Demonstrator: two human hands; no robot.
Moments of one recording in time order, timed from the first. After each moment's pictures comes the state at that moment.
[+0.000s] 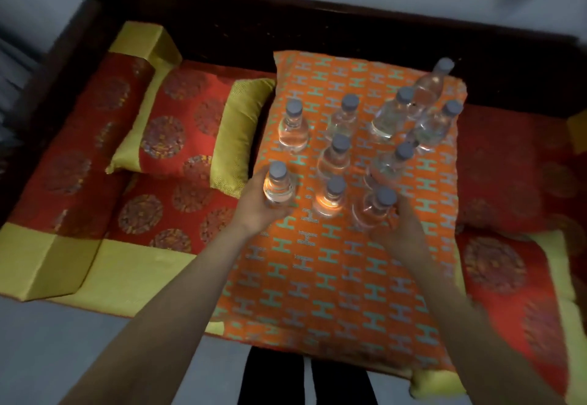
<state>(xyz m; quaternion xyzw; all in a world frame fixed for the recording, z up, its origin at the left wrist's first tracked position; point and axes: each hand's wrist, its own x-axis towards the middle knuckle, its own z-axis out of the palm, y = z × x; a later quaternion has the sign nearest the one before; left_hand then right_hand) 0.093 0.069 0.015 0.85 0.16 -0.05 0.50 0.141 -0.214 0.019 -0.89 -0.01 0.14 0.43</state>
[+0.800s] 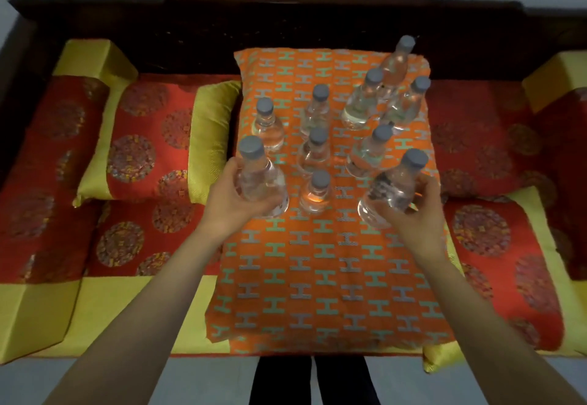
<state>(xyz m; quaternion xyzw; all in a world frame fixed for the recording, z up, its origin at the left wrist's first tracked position) 0.095 0.082 0.053 0.81 0.11 -0.02 0.58 0.116 -0.220 0.034 -0.82 0.08 -0.01 0.57</state>
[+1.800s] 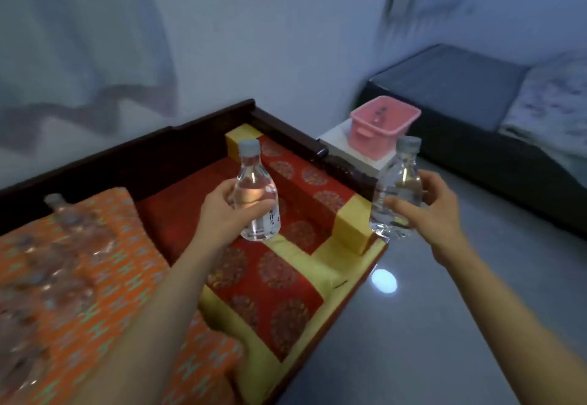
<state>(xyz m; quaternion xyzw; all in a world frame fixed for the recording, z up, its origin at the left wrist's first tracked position) 0.055 -0.422 0.213 0.72 -0.21 -0.16 0.65 -0.150 -0.674 0.241 -0.76 0.31 -0.32 0.48</state>
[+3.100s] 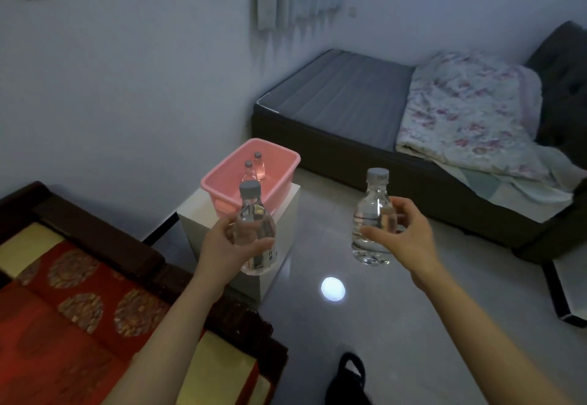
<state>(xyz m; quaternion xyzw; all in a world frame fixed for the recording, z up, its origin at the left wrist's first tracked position) 0.109 -1.075 0.179 0.70 -0.28 -0.29 0.58 -0.135 -1.248 0.221 -0.71 0.44 -0.33 0.44</state>
